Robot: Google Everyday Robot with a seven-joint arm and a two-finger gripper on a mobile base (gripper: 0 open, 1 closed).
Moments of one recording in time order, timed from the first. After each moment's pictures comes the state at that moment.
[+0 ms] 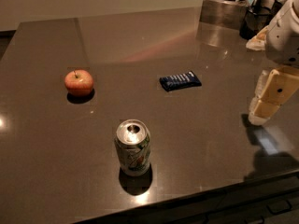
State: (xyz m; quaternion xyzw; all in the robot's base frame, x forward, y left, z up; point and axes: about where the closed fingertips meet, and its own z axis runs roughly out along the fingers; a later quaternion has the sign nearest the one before) arm 0.438 -0.217 0.976 -0.60 0.78 -0.03 0.16
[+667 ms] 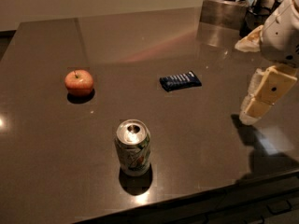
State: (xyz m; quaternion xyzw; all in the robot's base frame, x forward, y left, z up) arm 0.436 -0.194 0.979 -0.62 0.76 0.03 0.19
